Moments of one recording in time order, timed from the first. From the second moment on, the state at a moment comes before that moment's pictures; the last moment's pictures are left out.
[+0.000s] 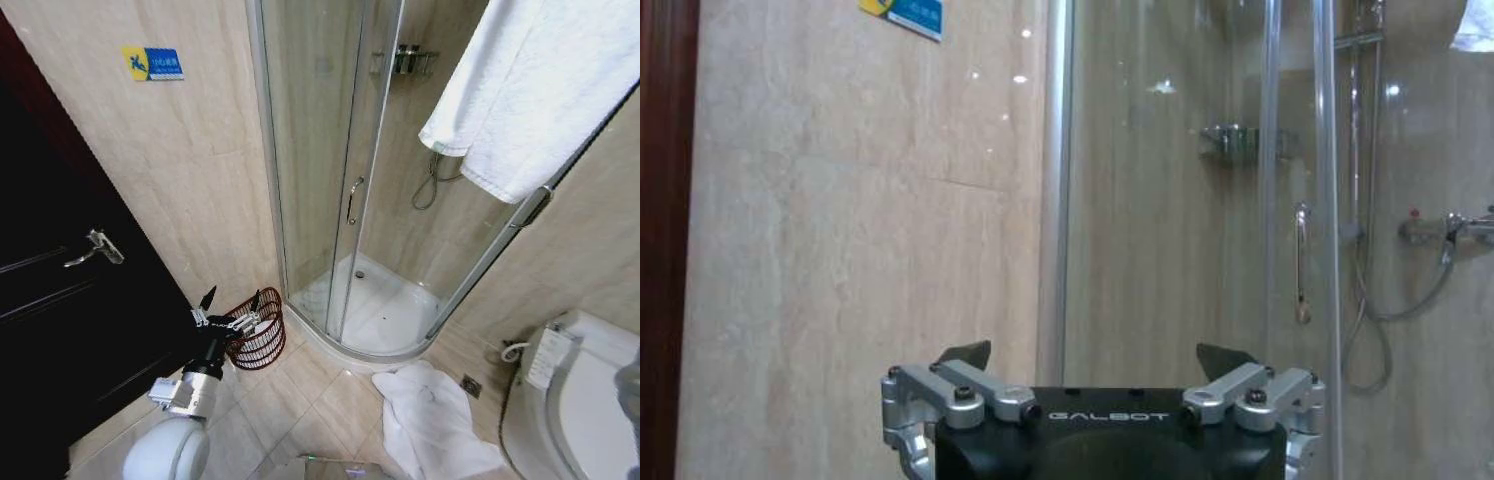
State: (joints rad) left arm 1.78 -1.49 -0.63 -2.44 -0.15 0.01 0.09; right arm -1.39 1.04 1.28 2.38 0.59 0.39 0.12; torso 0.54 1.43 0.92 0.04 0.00
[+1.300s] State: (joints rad) left arm 1.78 -1.49 -0.63 -2.44 -0.15 0.01 0.09; right arm -0.57 0.50 1.03 1.90 0.92 -0.03 0.15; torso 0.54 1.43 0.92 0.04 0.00
